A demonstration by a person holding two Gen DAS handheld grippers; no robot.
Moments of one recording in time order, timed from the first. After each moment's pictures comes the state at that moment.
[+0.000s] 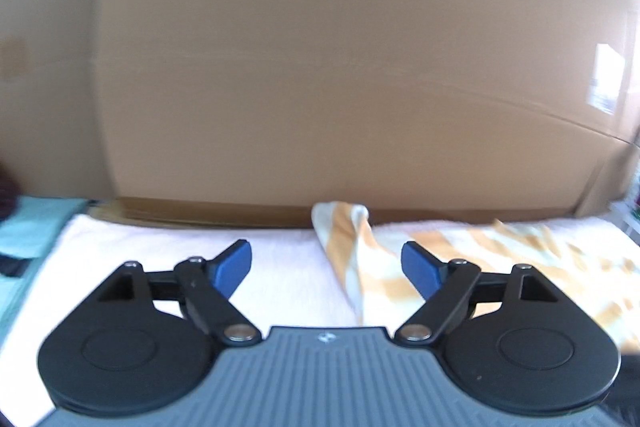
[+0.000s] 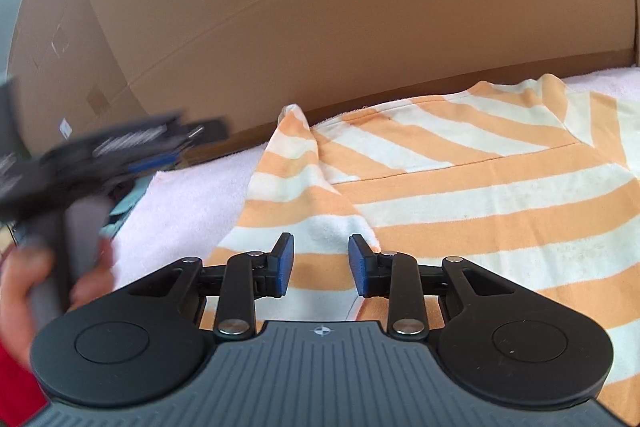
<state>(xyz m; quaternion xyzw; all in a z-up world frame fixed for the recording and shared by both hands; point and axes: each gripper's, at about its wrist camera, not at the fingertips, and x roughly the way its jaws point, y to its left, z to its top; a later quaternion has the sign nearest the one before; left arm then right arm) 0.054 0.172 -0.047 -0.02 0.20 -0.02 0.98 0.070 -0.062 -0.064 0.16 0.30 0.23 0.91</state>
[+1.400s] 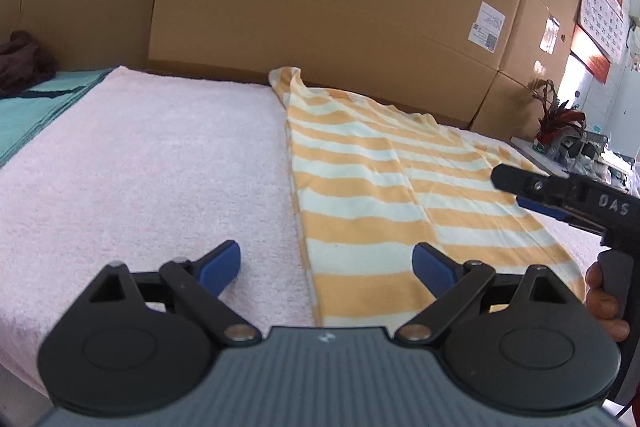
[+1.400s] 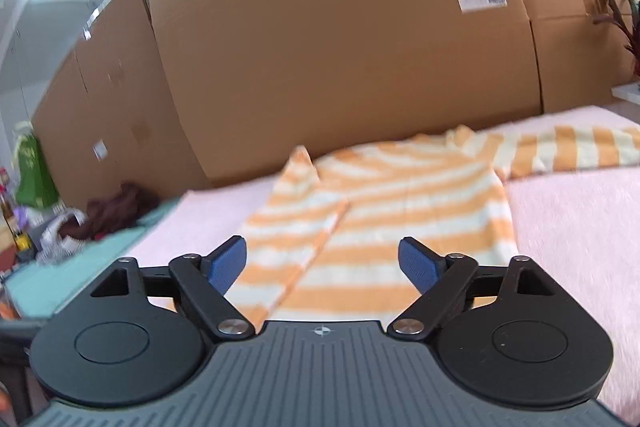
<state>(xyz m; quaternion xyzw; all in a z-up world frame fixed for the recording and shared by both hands) -0.168 0.175 -0.088 -0.09 0.25 -0.09 0.96 -0.090 -0.107 -0.068 0.12 0.19 0.21 0.95</state>
